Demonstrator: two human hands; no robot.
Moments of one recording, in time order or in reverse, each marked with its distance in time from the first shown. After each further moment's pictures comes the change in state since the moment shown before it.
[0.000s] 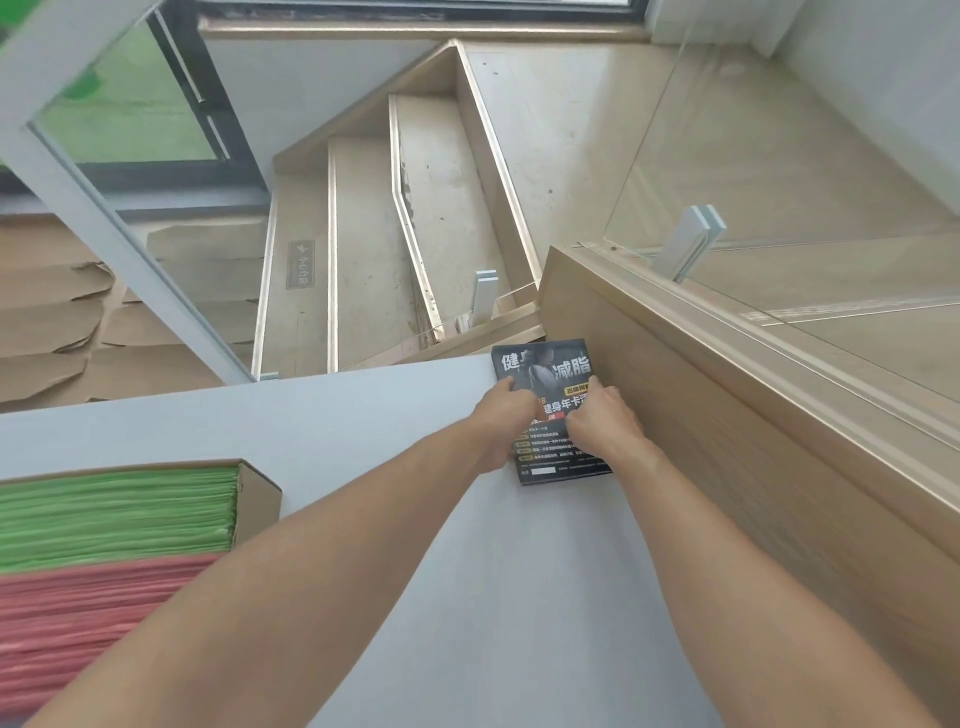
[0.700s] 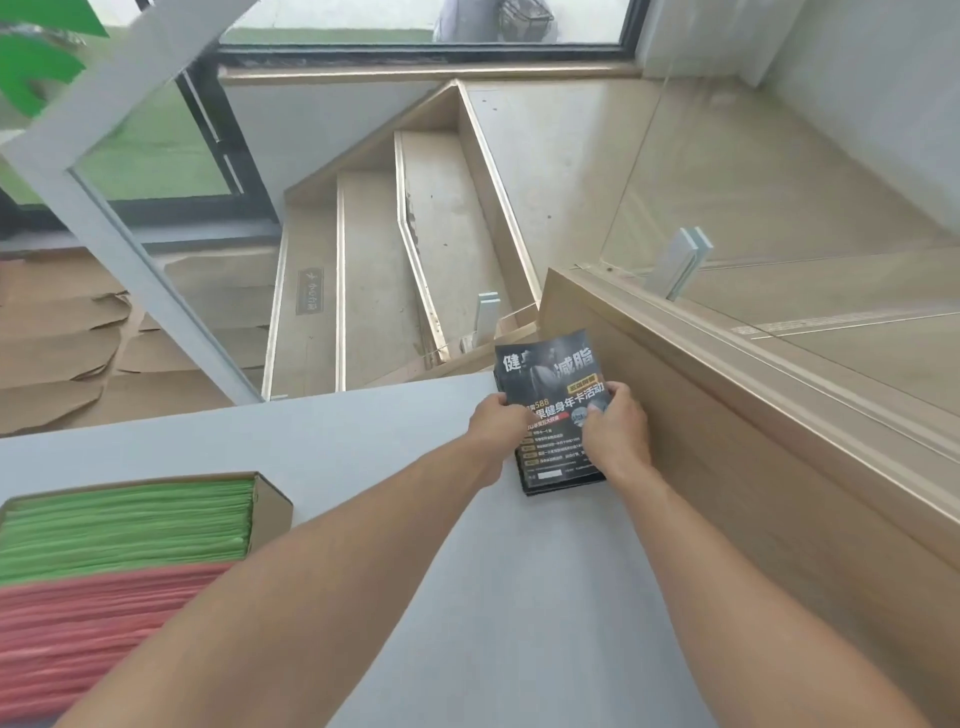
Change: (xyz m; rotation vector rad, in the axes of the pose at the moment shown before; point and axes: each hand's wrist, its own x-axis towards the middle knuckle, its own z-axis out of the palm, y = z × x) left_hand 0.009 -0.011 -0.004 -0.036 0.163 0.025; right_hand -0.010 0.009 0.001 0.374 0.309 -0.015
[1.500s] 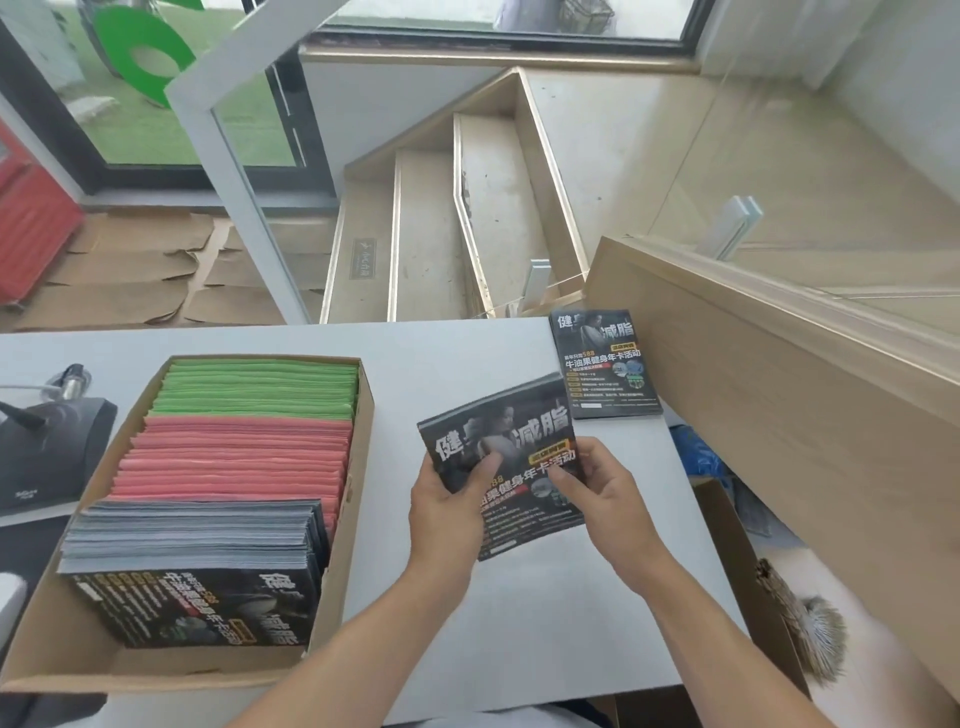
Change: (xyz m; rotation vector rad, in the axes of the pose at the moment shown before) left_hand -0.186 -0.153 -0.075 -0.426 0.348 0.325; right_hand -0.219 0.031 -0.001 0.688 -0.550 -0.237
